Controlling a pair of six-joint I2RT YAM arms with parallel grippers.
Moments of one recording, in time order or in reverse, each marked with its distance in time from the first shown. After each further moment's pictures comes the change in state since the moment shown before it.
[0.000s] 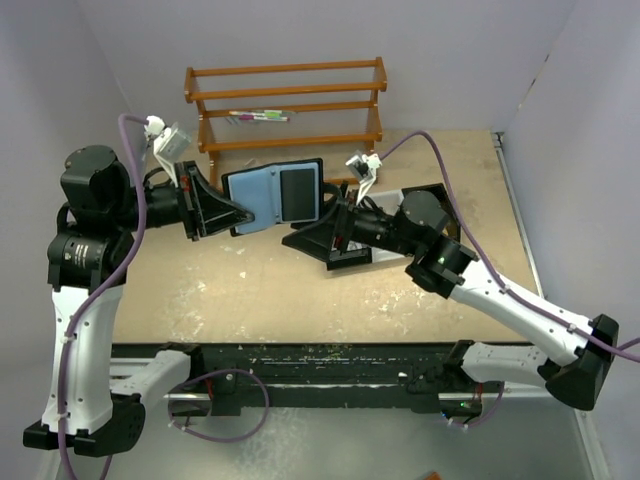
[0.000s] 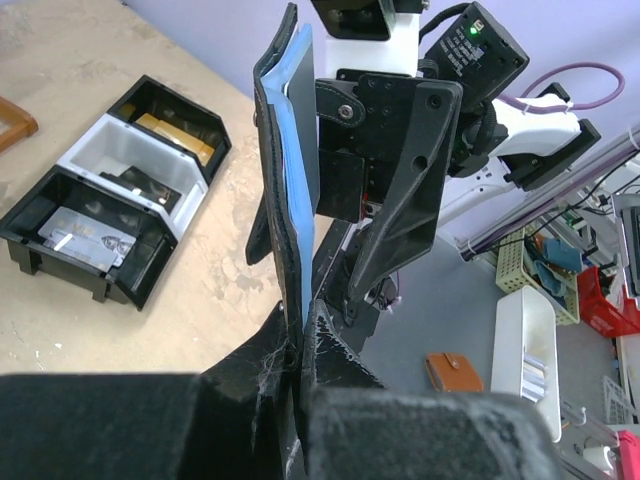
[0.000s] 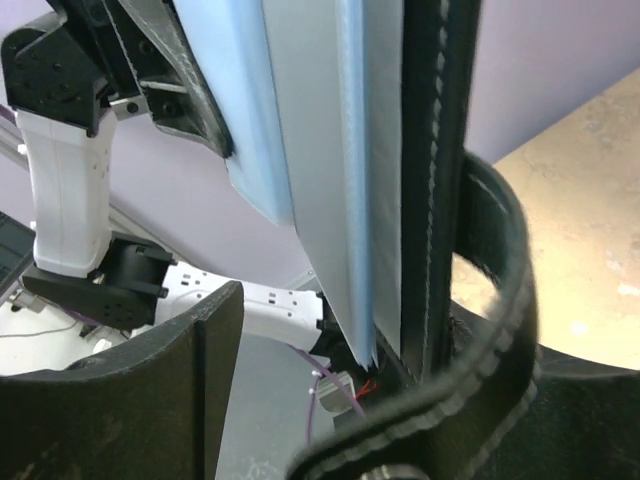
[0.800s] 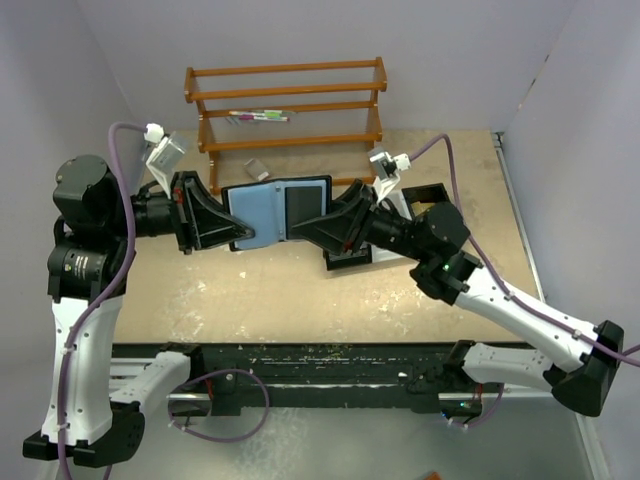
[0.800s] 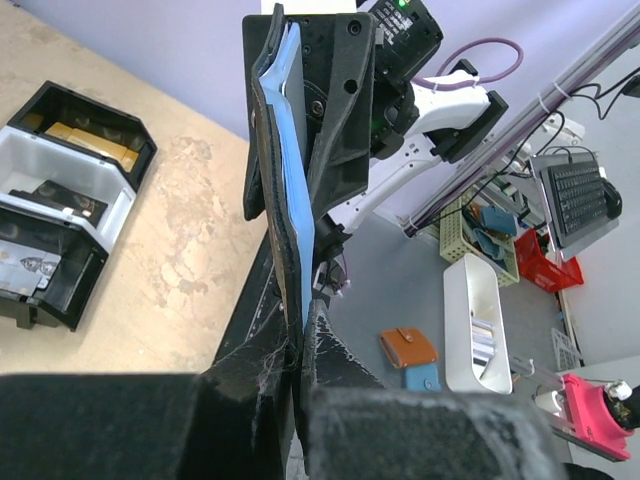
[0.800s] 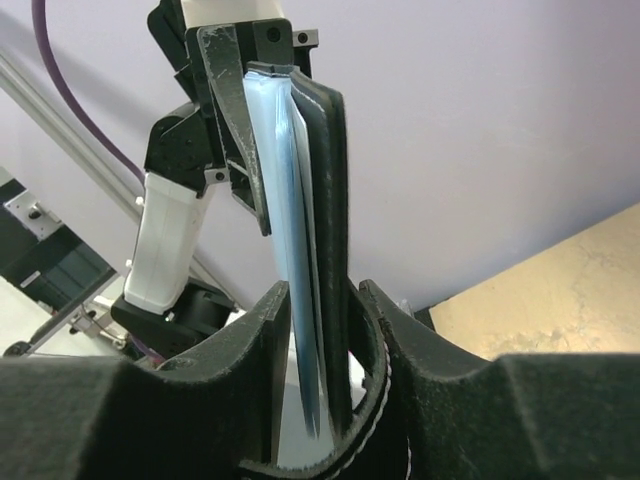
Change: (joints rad) left arm 0.000 -0.054 -0.066 0.134 0.166 -0.124; right arm 0.015 -0.029 -0.066 0.292 0.010 0.105
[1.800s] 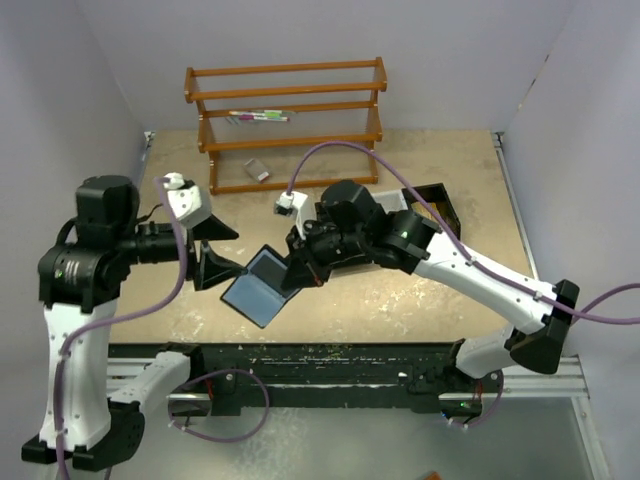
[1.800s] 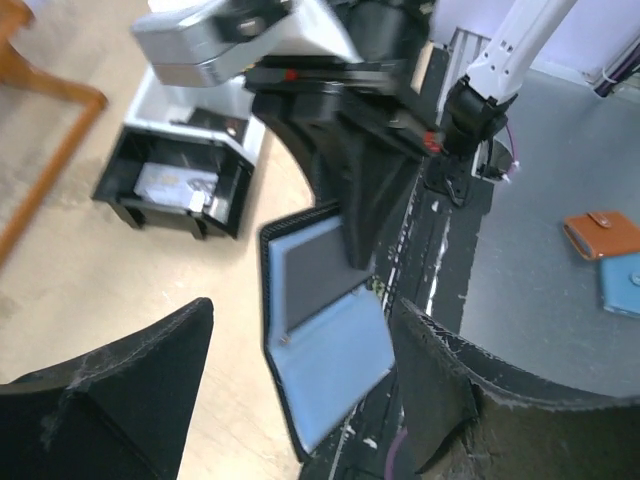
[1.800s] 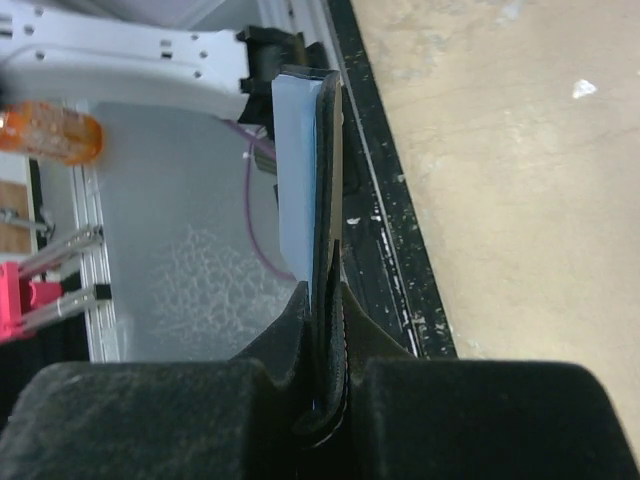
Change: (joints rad) left arm 0.000 -0.014 0.092 -0.609 -0.201 0.890; right arm 0.112 0.315 0.465 -1.126 -0.090 -0.529
